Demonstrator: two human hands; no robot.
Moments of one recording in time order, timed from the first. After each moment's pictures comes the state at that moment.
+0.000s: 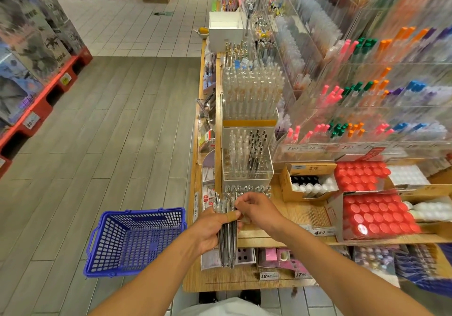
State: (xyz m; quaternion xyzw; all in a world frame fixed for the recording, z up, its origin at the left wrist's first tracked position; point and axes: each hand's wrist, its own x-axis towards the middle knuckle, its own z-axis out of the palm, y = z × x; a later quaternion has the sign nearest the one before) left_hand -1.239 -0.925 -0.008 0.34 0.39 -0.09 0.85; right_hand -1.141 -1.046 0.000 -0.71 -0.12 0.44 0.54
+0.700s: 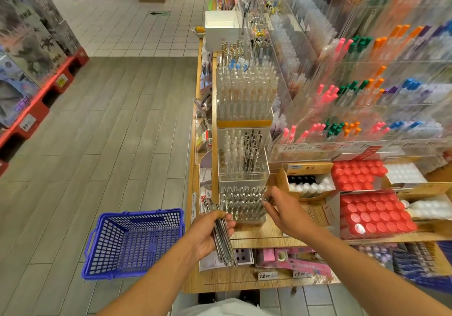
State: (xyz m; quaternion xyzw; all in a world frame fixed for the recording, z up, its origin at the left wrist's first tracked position) left_hand -1.243 -0.926 -0.021 0.33 0.45 -0.07 0.83; right_hand -1.092 -1.112 -0.030 -0.86 -0.42 0.14 0.23
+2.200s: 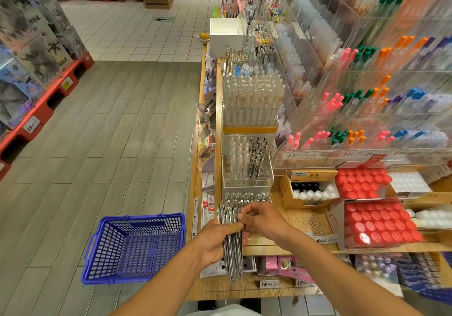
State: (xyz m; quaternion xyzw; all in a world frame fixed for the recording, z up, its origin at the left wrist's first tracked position) left_hand -1.239 -0.934 -0.013 0.34 0.38 -0.12 0.85; right_hand -1.135 -1.055 0.005 -0.72 -0.12 0.47 0.50
